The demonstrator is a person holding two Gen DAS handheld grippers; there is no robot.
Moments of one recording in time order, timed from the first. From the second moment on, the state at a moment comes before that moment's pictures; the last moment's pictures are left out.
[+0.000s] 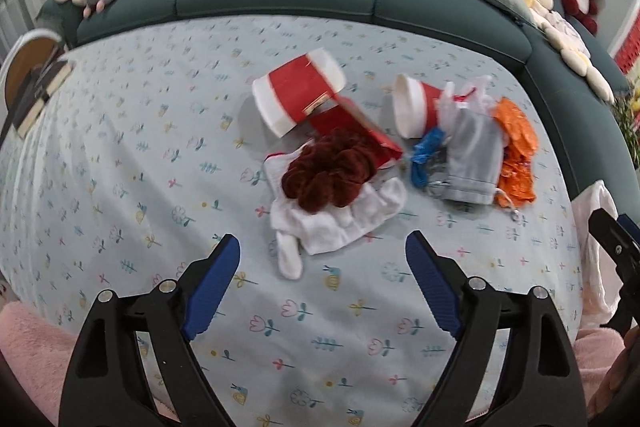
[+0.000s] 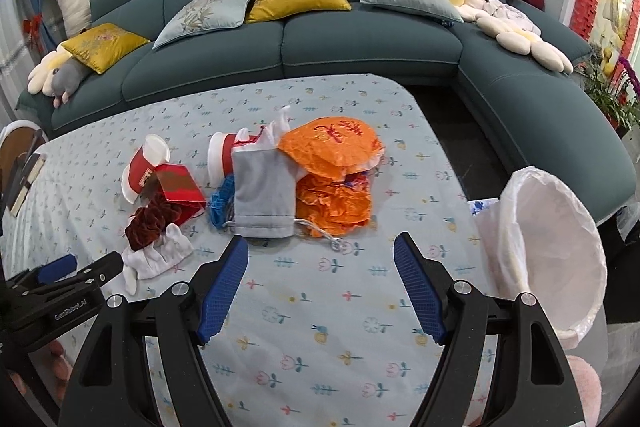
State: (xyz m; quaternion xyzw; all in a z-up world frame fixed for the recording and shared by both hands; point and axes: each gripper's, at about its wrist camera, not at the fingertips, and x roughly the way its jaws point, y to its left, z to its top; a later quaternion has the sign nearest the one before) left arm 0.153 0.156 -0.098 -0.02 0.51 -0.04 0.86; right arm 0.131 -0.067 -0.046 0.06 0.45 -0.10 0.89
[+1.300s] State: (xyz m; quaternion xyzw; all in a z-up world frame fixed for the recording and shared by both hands) left arm 0.184 0.120 -0.106 -0.08 0.53 -0.14 0.83; right arm 0.180 -0.060 -0.085 0.06 0.49 -0.07 0.87
